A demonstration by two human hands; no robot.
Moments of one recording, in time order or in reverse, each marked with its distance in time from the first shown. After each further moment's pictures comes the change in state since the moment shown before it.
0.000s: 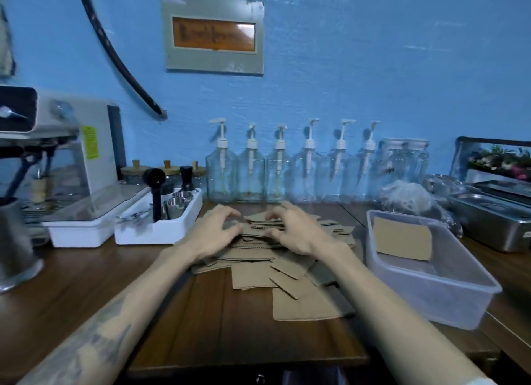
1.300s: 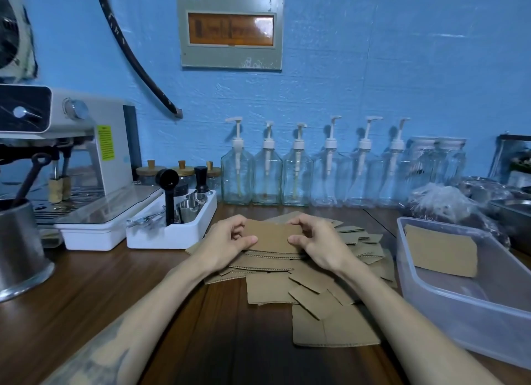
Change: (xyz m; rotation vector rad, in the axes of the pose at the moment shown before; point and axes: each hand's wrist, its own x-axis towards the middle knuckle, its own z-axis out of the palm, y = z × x) left_hand -0.007 -0.010 0.008 -0.433 0.035 0.045; right_hand 0.005 0.020 0.028 0.599 0.095 0.038
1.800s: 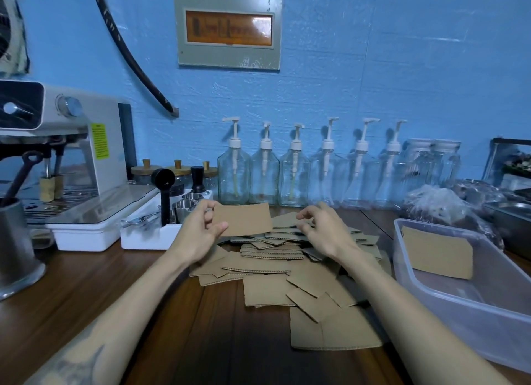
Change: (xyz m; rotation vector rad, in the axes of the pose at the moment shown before) left_hand 0.005 -0.015 -0.029 -0.128 0.194 -0.082; right_hand 0.020 0.004 -0.018 -0.467 0.119 0.086
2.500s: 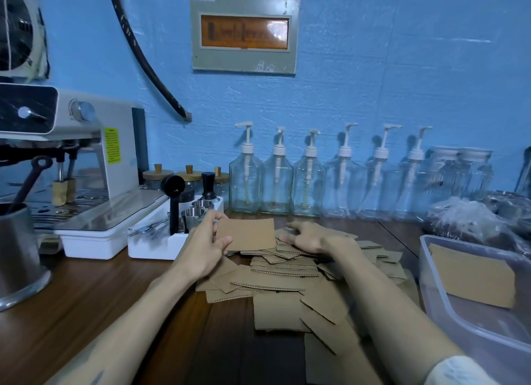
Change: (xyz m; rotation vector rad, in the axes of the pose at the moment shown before) left_hand 0.006 -0.017 -0.002 0.184 0.049 0.010; right_hand 0.075 -0.005 0.044 -0.114 -0.507 0.081
